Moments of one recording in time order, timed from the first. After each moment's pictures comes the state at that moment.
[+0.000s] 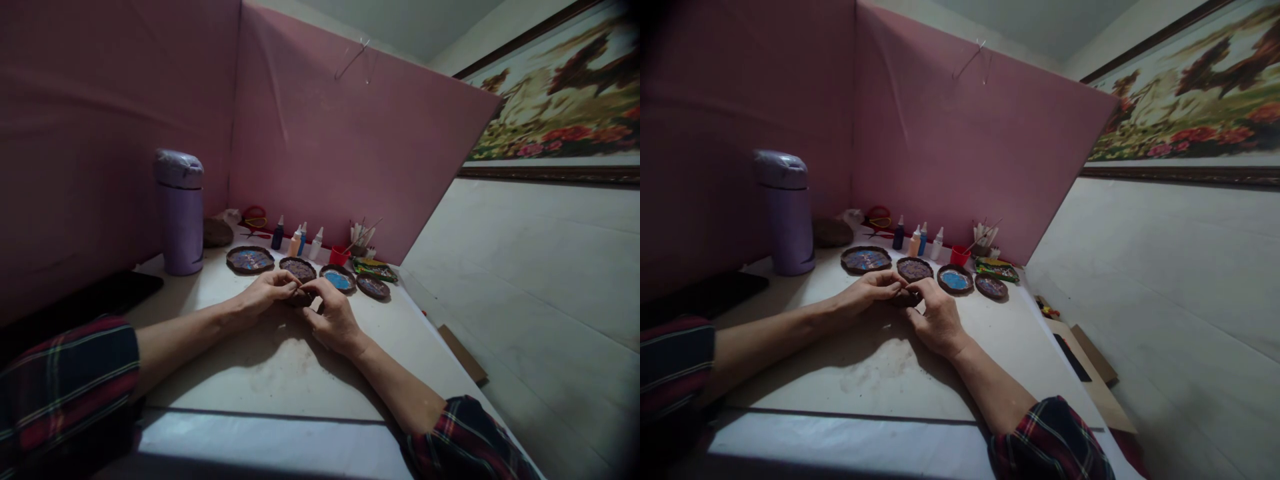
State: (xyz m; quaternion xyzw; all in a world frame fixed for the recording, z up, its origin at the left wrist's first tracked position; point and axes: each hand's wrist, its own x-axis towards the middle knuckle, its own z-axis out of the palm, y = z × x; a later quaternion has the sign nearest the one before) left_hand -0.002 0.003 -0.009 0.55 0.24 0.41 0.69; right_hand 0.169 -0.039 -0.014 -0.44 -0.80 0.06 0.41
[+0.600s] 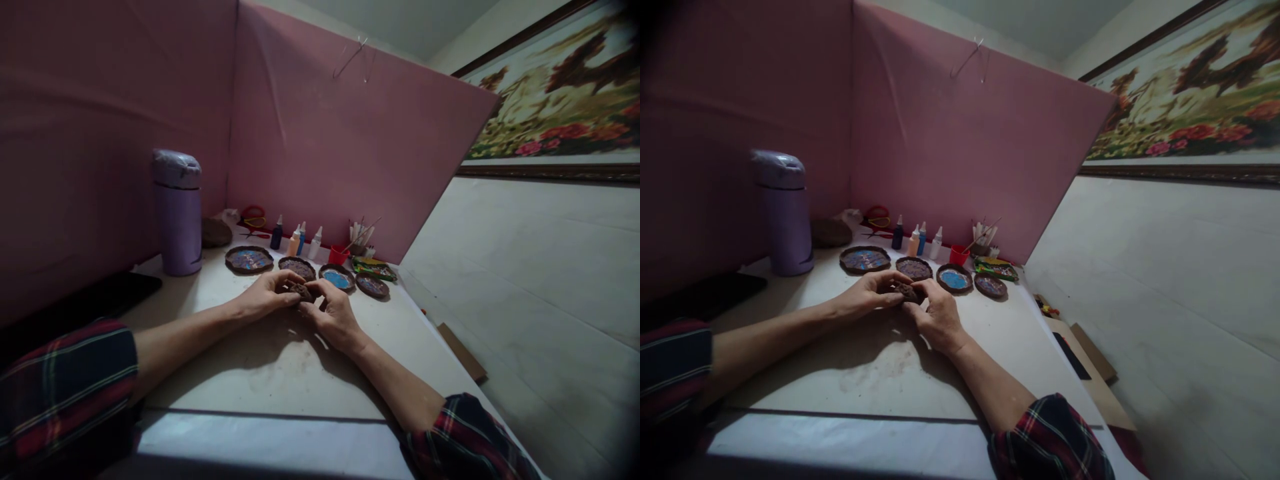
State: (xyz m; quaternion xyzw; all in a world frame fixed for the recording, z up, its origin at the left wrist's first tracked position) left_hand -0.005 0.009 -0.006 0.69 0.25 0.38 0.56; right_hand 0.171 -0.037 -0.012 -0.46 -0.77 0.10 0.42
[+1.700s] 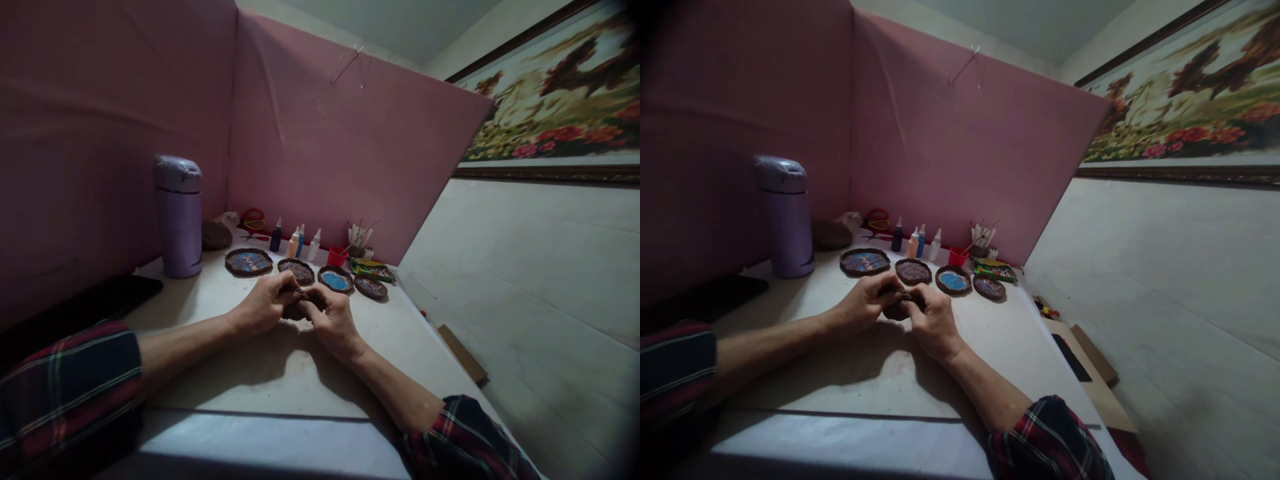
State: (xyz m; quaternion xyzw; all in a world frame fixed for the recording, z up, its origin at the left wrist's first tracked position) left_hand 0.001 -0.005 -0.004 0.78 0.30 0.43 0.35; right_hand 0.159 -0.046 -0.013 -0.44 -0.74 0.18 0.48
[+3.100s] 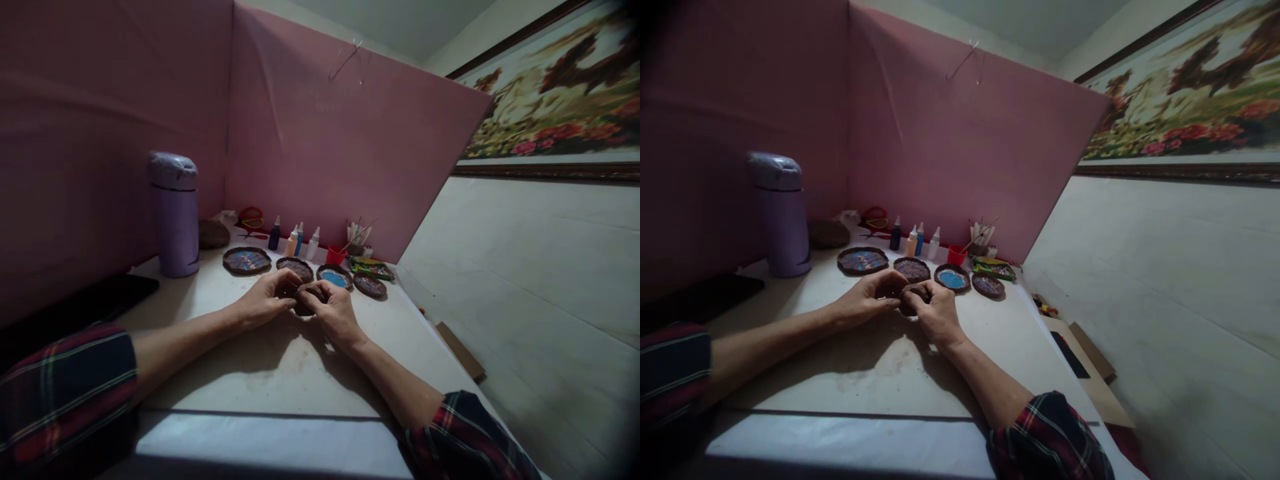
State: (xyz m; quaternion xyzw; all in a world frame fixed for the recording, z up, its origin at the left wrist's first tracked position) left_hand -0.002 0.001 -0.002 0.73 0.21 0.40 0.51; right_hand 0.164 -0.036 -0.010 -0.48 -0.67 0.25 0.52
